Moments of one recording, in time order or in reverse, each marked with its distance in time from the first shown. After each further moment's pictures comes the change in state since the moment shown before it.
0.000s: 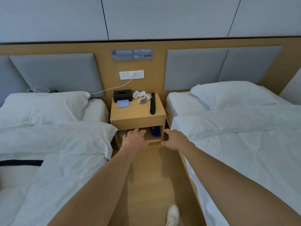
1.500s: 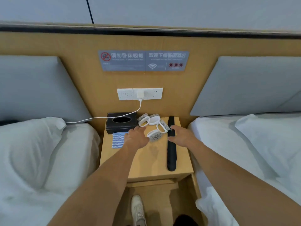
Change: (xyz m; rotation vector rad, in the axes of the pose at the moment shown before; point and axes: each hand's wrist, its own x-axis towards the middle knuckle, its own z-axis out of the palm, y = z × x) left_hand 0.665 -0.138 -0.111 -0.094 -0.187 -0.158; right_hand 0.692 -0.043 -0.124 0.142 -0.177 0.078
